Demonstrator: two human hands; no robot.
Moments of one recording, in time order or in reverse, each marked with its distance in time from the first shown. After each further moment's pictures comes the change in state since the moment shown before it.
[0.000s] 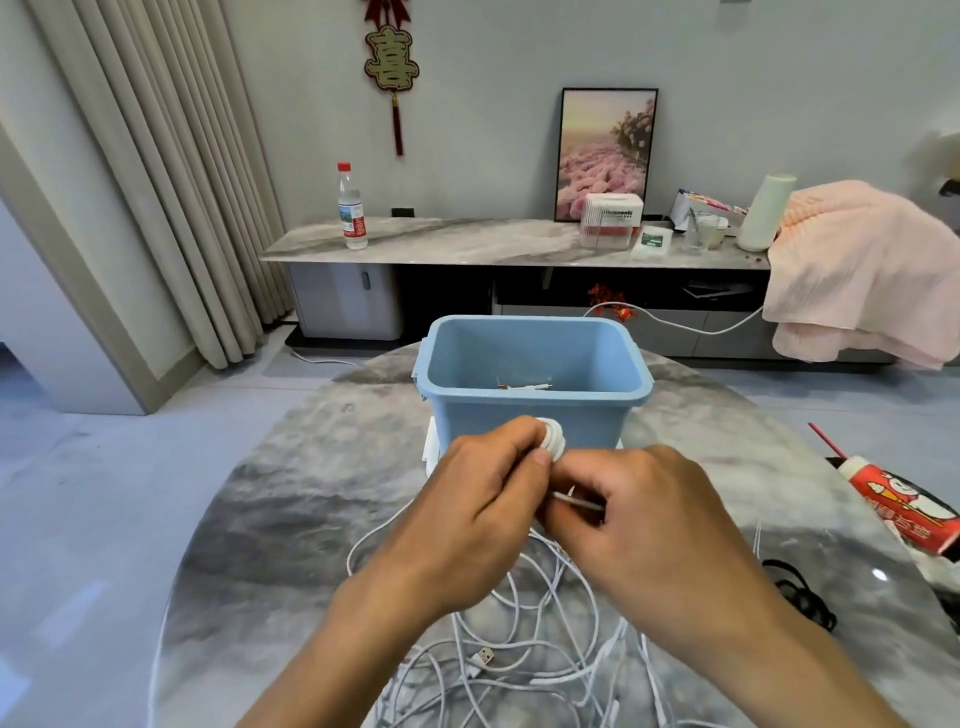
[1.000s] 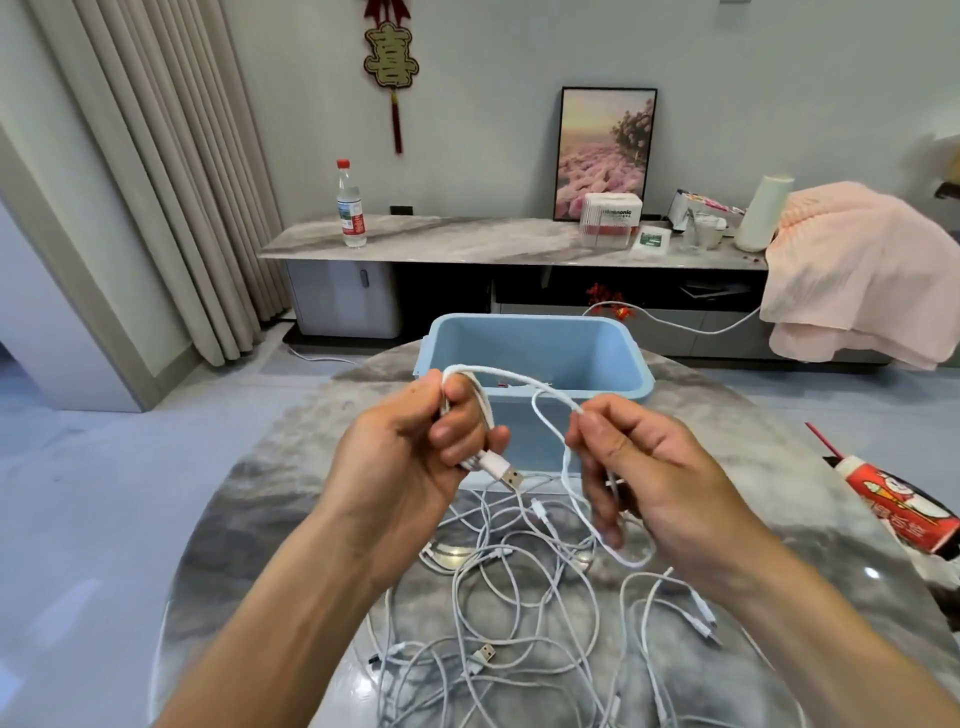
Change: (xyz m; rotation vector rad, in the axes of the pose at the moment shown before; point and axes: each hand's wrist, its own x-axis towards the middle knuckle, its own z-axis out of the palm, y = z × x) left_hand 0.010 0.006 -0.030 -1.129 0.206 -0.446; right_hand 0.018 0.037 0.012 0.986 -0.106 0.261
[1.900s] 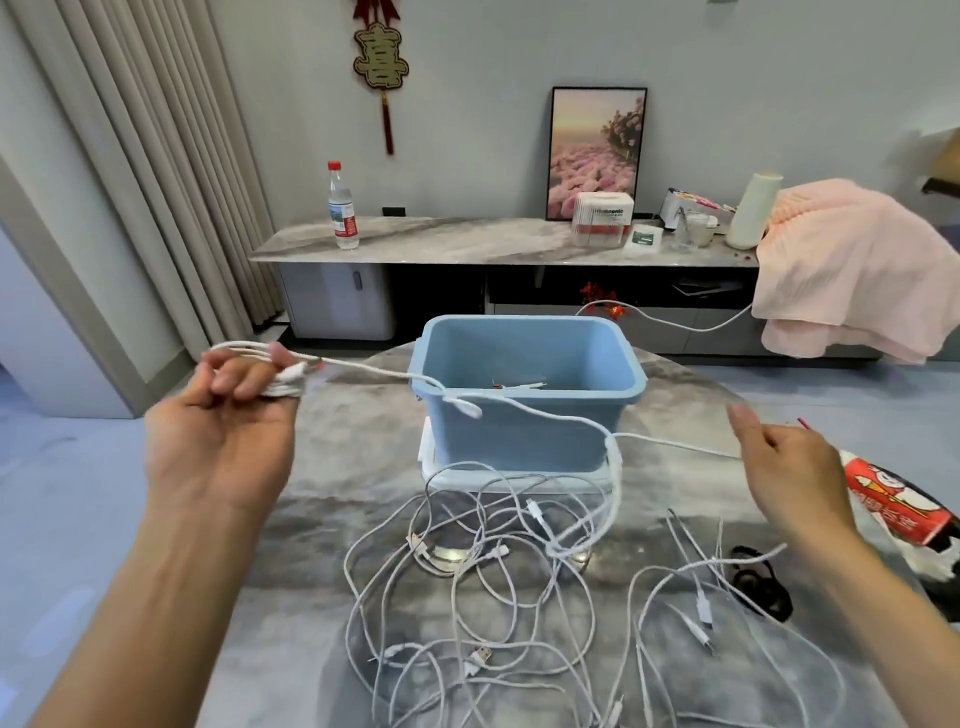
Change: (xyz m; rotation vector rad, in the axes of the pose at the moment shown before) left_hand 0.011 0.067 -0.091 -0.641 0.214 0.423; right_hand 0.003 0.058 -0.121 -0.812 0.740 0.235
